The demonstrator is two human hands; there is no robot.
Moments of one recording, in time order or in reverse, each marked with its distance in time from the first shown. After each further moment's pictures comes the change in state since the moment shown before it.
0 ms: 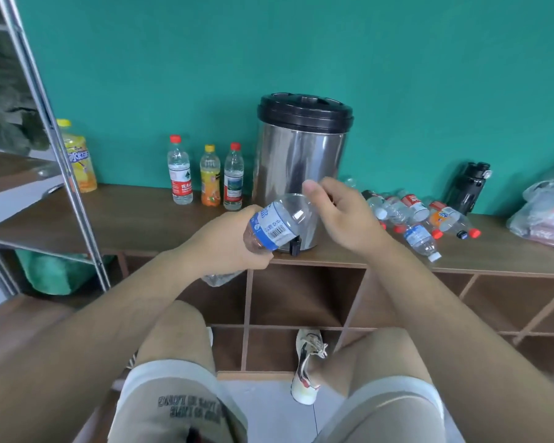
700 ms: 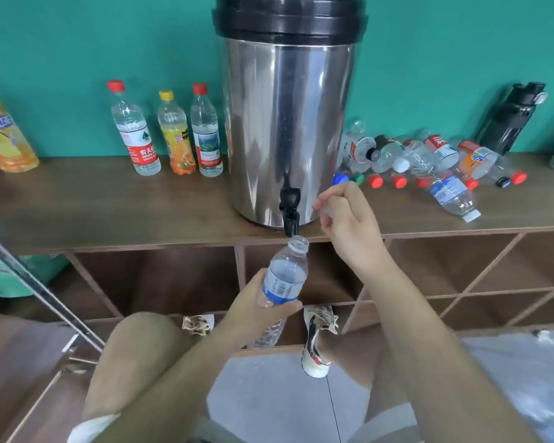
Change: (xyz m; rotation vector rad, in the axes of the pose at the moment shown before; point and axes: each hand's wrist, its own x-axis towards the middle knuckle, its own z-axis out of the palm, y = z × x) left_hand 0.016 -0.091 0.196 -0.608 -0.090 -0.415; right_hand -0.006 0.122 0.064 0.384 0.180 0.400
